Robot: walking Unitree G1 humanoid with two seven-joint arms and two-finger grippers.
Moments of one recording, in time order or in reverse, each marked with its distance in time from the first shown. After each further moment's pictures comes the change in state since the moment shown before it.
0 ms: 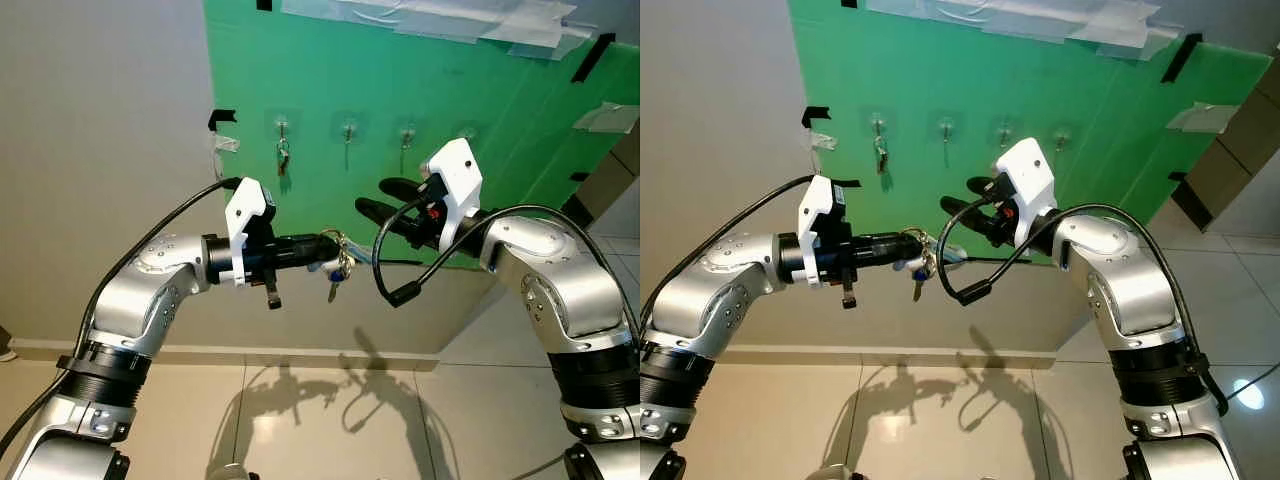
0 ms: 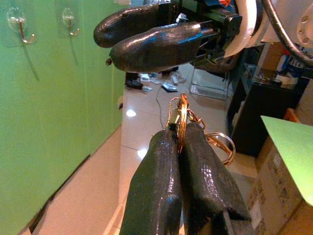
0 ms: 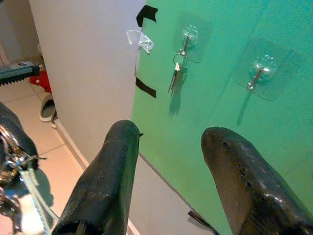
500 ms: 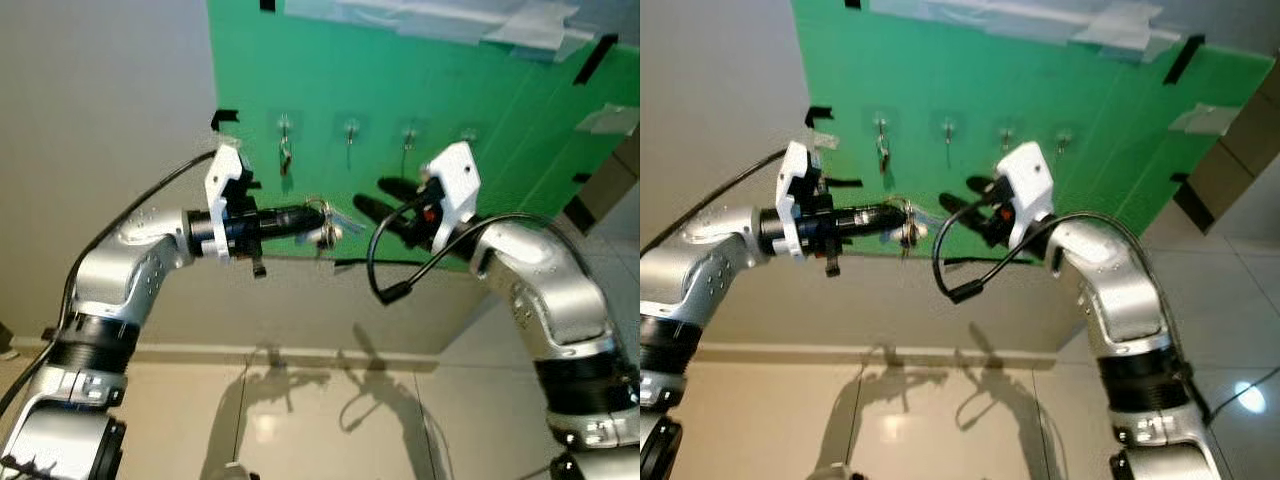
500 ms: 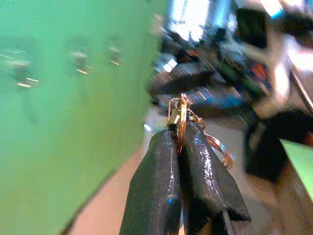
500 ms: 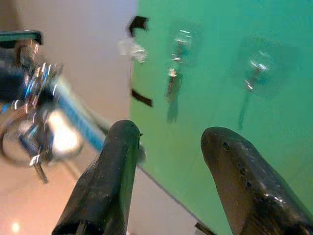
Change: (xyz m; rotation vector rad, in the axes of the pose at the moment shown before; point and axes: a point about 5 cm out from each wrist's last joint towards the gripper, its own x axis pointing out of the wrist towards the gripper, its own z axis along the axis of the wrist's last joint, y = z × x) left arm -0.011 0.029 0.022 -0.017 -0.084 0.116; right arm 0.008 0.011 -0.023 0.097 -0.078 -0.076
